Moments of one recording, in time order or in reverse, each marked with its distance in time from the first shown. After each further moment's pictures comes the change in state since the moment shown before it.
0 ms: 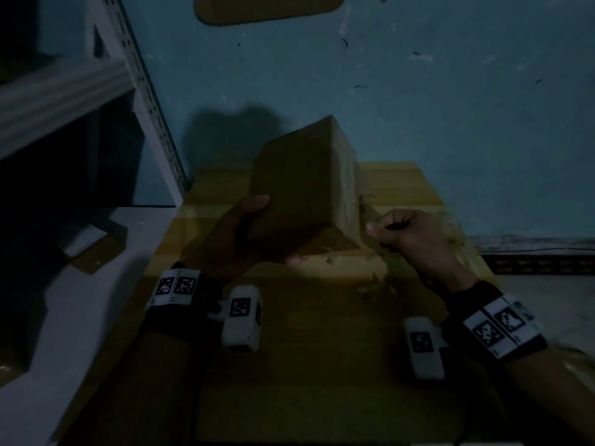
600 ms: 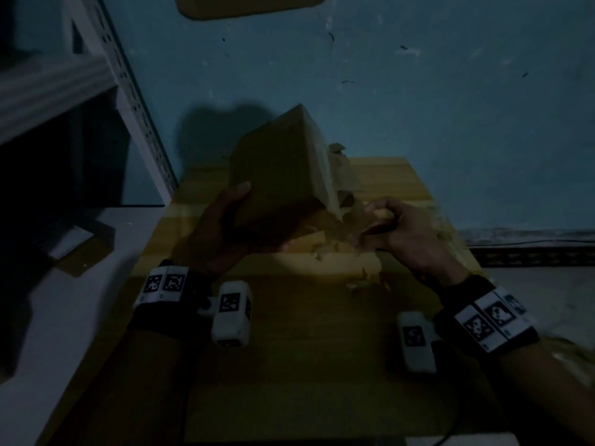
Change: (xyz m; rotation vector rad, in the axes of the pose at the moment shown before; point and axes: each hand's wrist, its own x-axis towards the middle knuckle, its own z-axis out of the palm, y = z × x) left_hand 0.009 0.000 -0.004 -0.094 0.161 0.045; right_hand 0.001 0.006 -0.007 0.023 0.009 0.067
